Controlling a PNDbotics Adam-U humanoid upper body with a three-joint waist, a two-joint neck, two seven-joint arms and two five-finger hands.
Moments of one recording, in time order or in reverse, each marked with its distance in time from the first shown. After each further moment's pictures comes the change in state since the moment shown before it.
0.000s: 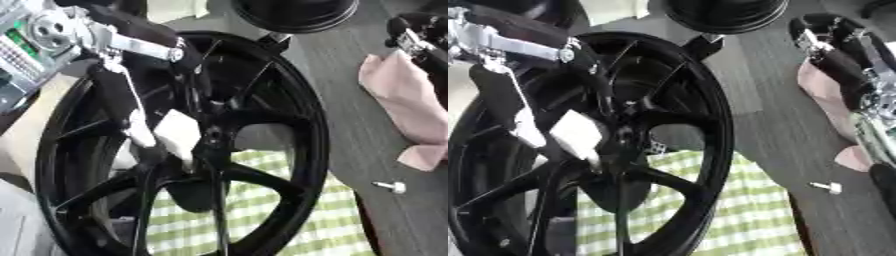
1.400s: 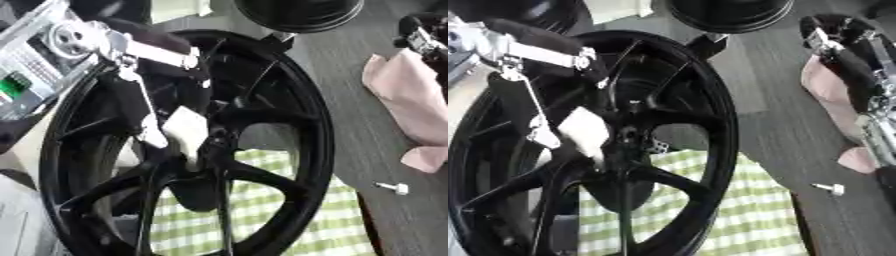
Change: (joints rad) left arm 0.038 0.003 0.048 -0.046 0.116 0.054 0.074; right arm 0.005 0.006 -0.013 0.000 -0.008 -0.006 -0.015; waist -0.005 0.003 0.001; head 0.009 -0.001
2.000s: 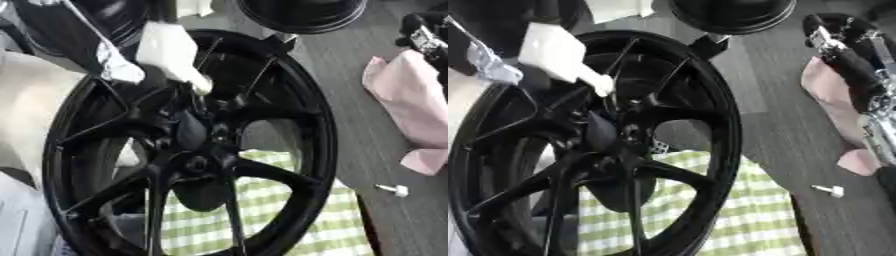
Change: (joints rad) left arm 0.075 0.060 0.310 -0.091 0.012 0.021 0.284; right arm 0.007 0.000 -0.012 0.000 -0.008 -0.006 -0.007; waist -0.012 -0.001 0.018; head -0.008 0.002
